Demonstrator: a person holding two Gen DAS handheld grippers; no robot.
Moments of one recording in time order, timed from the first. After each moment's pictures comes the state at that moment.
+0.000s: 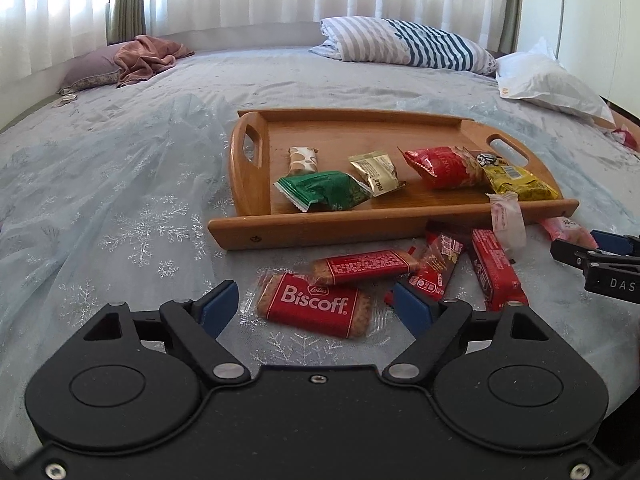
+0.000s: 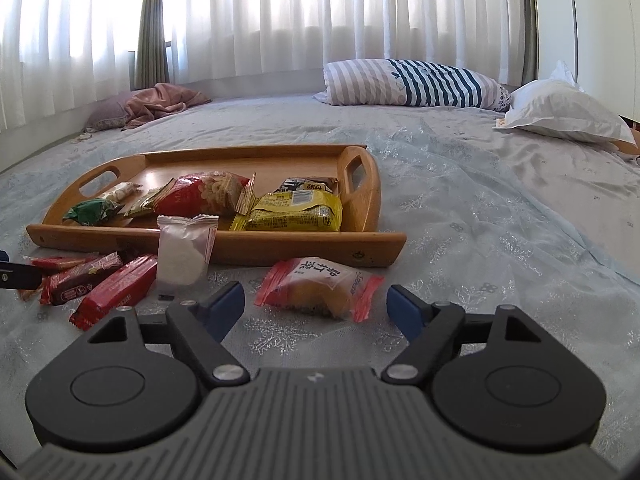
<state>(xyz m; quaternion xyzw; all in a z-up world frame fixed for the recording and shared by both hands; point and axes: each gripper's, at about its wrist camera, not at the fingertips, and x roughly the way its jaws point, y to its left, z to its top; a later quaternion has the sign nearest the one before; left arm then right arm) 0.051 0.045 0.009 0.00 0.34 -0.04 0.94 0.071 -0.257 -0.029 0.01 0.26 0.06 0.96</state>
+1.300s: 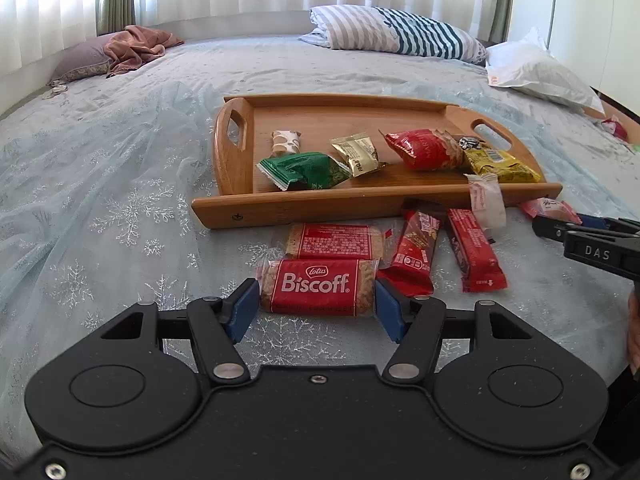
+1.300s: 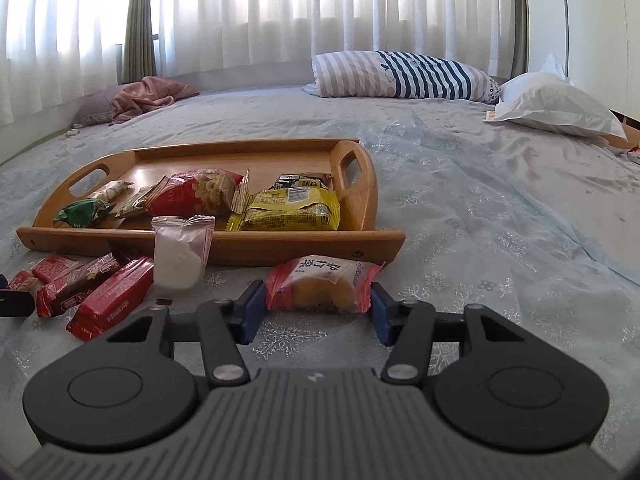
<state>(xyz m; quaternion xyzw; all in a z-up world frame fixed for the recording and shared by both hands) 0.039 0.039 0.009 0.00 0.35 -0.06 0.93 0.075 -0.251 -0.023 0.01 0.27 0.03 0.96</state>
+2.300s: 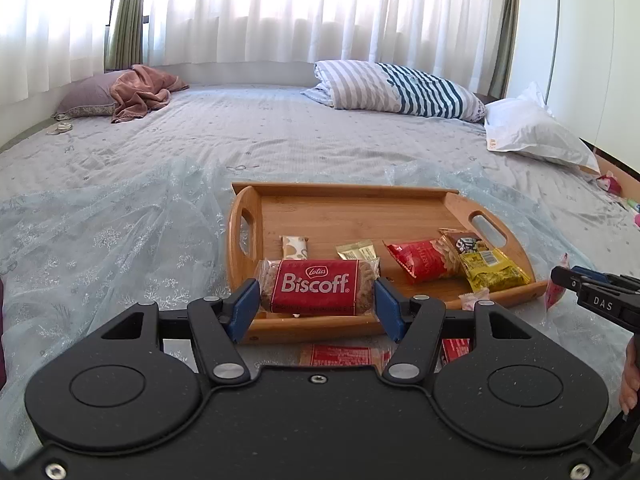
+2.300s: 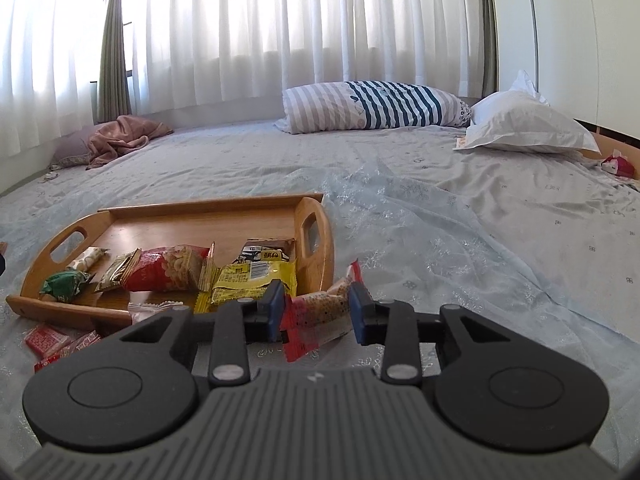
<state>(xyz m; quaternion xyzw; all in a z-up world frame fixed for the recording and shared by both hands) 0.066 0.056 0.077 -0.03 0.29 -0.06 0.96 0.086 -0.273 0.018 0.03 0.23 0.00 0.97</state>
